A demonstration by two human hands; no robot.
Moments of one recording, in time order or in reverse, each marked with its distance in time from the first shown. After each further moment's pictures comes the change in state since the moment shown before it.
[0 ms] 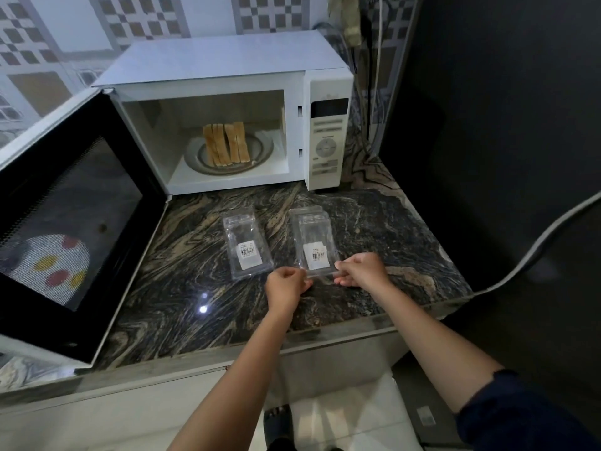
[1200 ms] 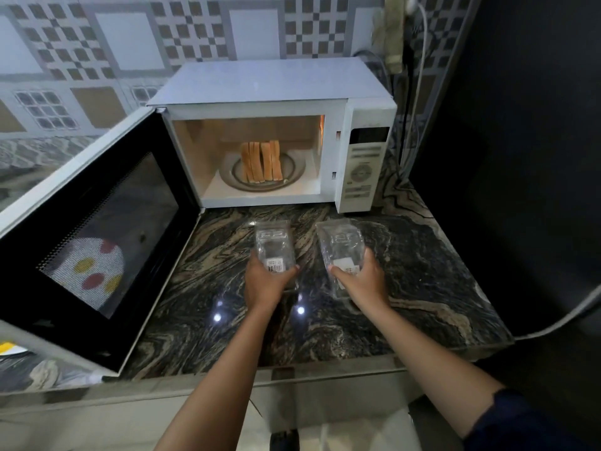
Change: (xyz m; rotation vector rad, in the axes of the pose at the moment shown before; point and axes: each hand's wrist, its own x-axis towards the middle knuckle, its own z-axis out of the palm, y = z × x) left_hand 0.060 0.025 -0.068 0.297 0.251 0.330; right_hand 0.006 -0.026 0.049 -0.321 0.232 -0.380
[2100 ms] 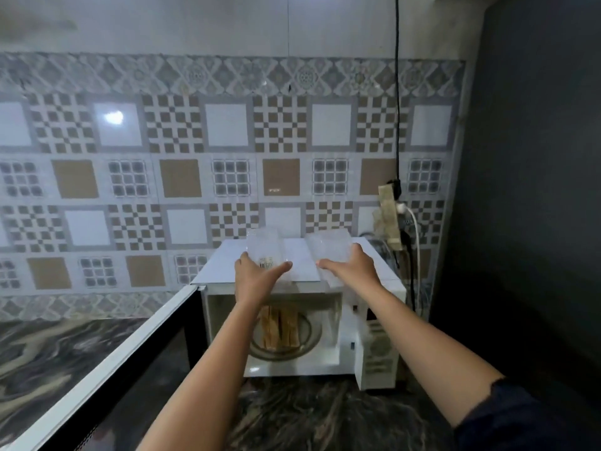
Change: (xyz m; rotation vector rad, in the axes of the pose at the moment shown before) left_hand 0.158 0.241 -0.103 -0.153 0.141 0.351; right_hand 0.136 -0.278 -0.068 0.061 0.017 -0.330
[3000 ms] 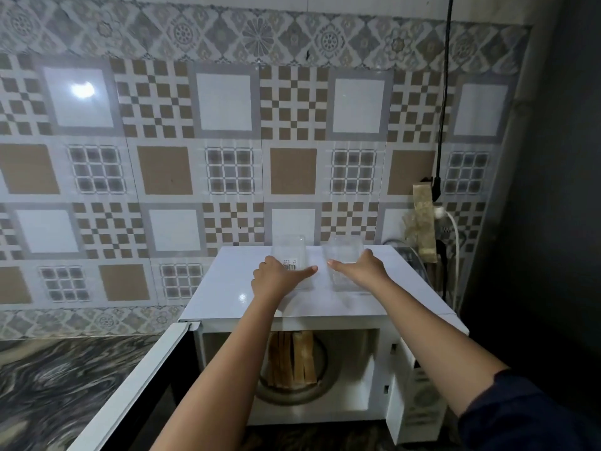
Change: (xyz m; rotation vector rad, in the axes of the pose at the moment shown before) left_hand 0.113 -0.006 0.045 0.456 -0.228 -0.127; right_hand 0.135 0.007 0.059 -0.230 -0.069 0.202
